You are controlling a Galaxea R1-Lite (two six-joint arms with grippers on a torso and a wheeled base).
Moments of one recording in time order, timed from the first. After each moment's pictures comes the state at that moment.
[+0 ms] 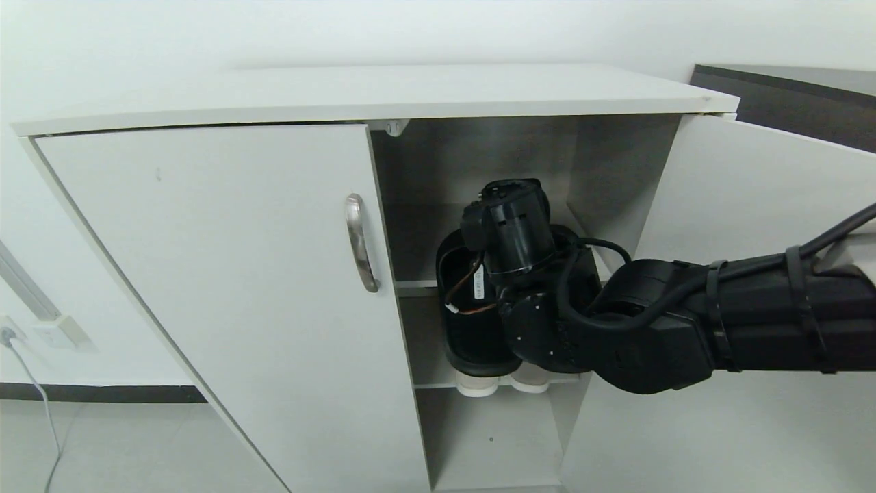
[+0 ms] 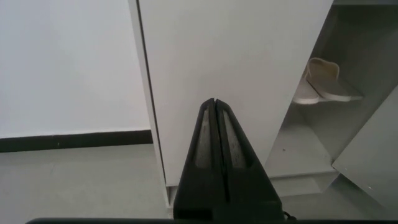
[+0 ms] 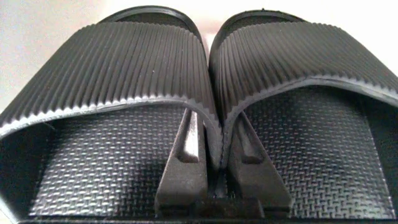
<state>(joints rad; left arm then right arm) 0.00 0.00 0.00 0.00 -0.03 -0.02 0.92 2.02 -1.51 -0.15 -0.87 0.28</state>
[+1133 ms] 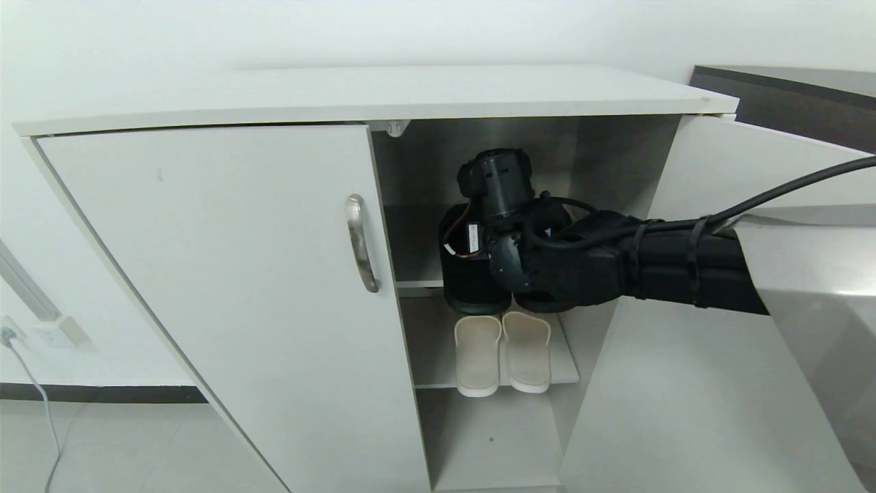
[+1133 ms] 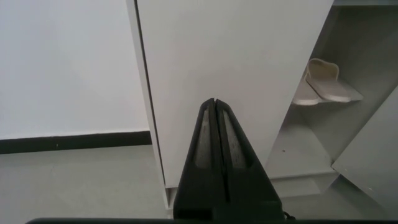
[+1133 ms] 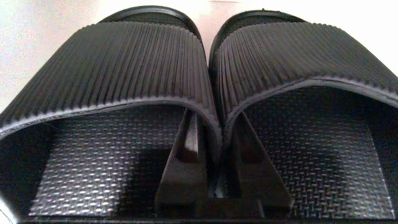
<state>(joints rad) 0.00 0.00 0.00 0.00 -0.03 -0.02 0.79 2.24 -1.97 0.05 -0.77 0.21</state>
